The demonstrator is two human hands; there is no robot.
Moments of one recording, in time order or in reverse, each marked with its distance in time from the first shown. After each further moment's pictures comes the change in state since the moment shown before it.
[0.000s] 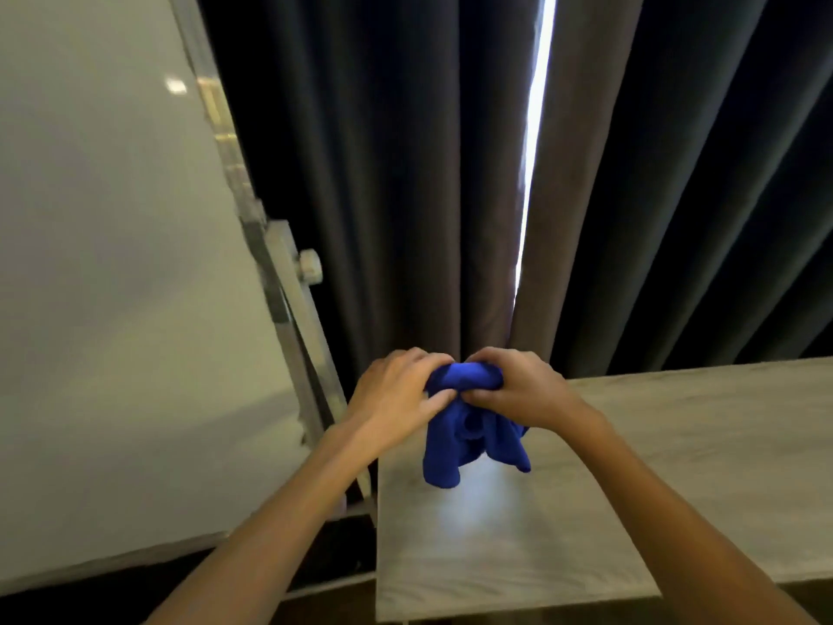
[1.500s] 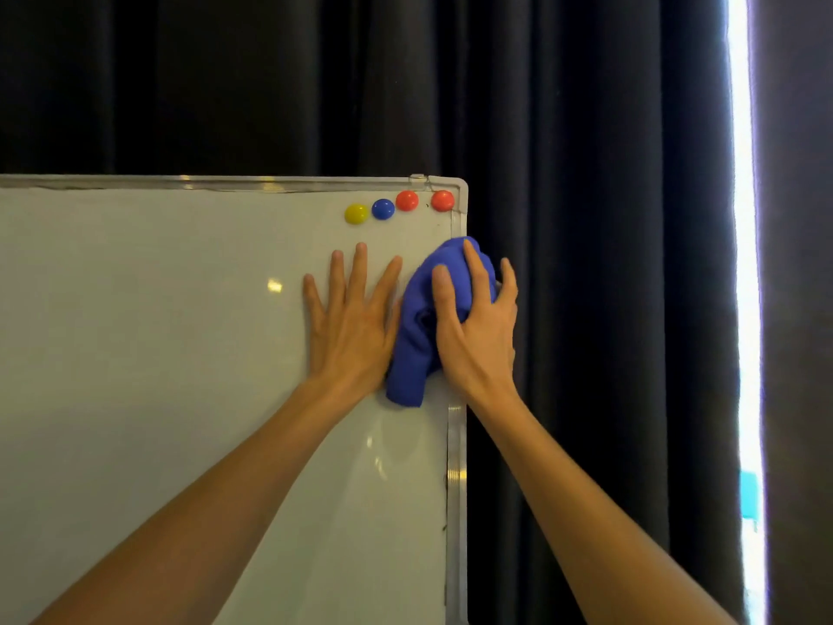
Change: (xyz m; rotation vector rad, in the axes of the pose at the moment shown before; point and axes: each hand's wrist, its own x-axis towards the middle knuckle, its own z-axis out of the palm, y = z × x) left_hand 0.105 -0.177 -0.408 0.576 0.935 -0.363; right_hand 0.210 -0.400 -0.191 0.562 1.002 -0.713
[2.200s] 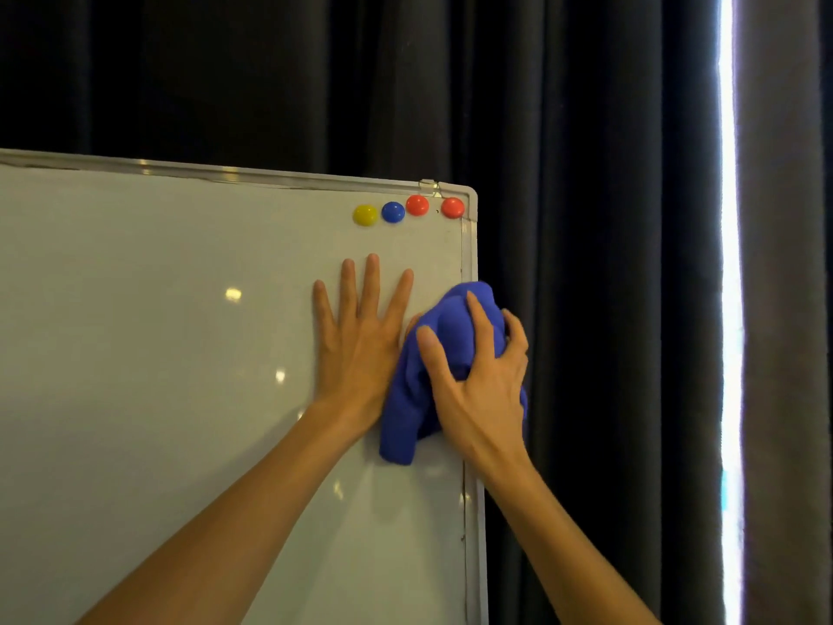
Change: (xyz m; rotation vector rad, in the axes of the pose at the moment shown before) left_hand -0.004 -0.009 0.027 0.012 0.084 0.092; right_hand -0.054 -0.002 0.007 -0.206 0.010 -0.003
